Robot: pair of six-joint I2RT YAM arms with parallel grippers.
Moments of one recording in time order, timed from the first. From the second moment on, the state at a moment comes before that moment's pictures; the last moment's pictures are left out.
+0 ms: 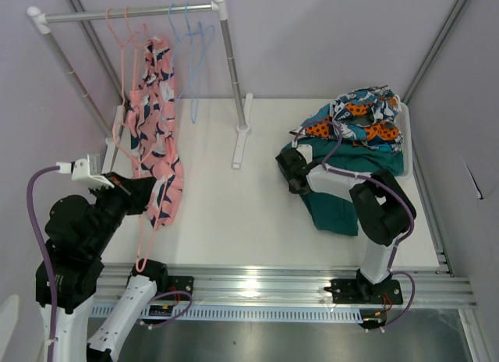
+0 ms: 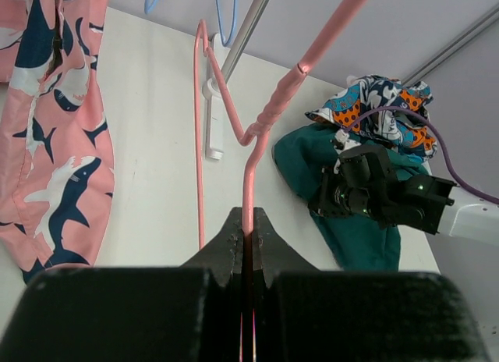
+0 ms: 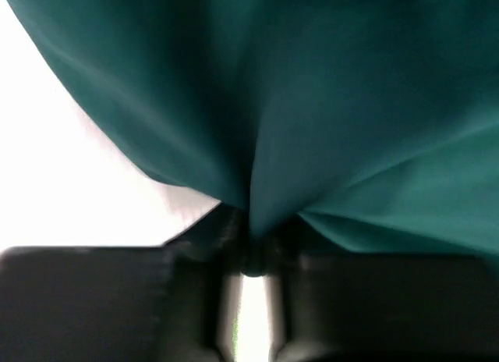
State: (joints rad) left arm -0.21 0.49 1.20 -0.87 0.03 -0.50; right arm 0.63 1.83 1.11 -0.40 0.46 0.54
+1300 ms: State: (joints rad) left arm -0.21 0.62 1.26 -0.84 0.03 -0.51; right arm -0.03 2.08 1.86 -0.46 0.47 0.42
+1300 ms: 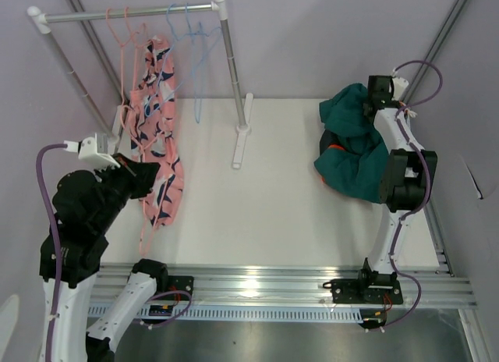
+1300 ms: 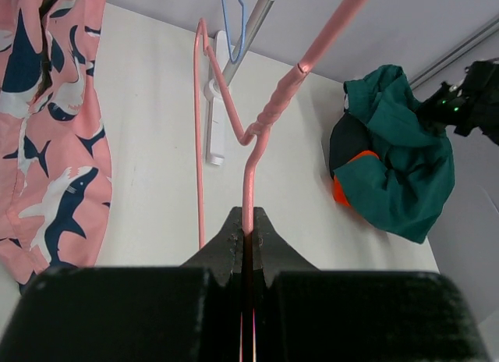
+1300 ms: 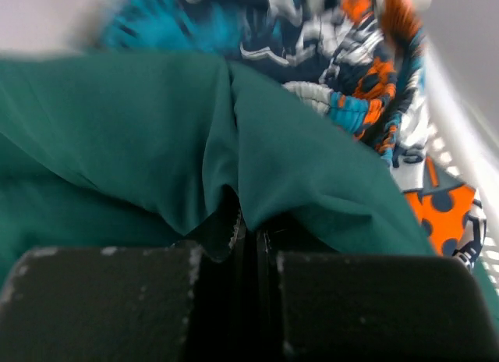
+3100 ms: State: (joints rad) left arm -0.01 1.59 2.01 -0.59 0.14 -0.34; right arm 0.55 1.18 0.67 -0.08 0.42 0.55
